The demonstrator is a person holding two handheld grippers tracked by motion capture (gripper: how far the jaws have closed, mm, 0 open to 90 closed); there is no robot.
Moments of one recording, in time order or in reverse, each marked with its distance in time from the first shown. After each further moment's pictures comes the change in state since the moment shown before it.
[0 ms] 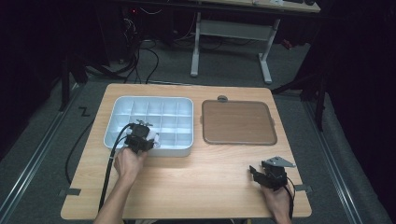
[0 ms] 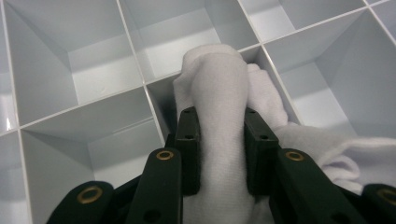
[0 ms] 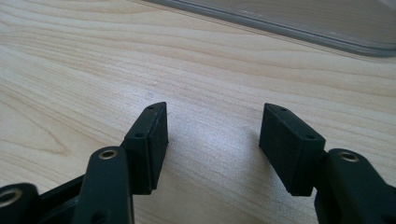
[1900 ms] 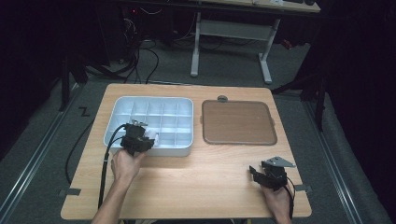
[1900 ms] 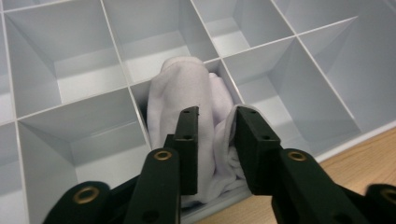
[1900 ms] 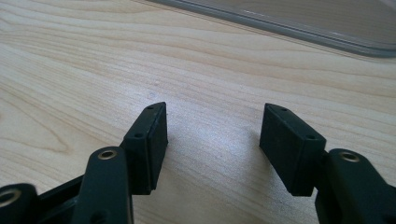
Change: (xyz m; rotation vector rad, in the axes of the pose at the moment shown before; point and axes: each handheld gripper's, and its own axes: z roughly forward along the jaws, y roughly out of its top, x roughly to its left) left arm 0.000 0.009 -0.026 -0.011 -0.114 -0.078; right arm 0.000 0.000 0.000 0.000 0.006 -0.004
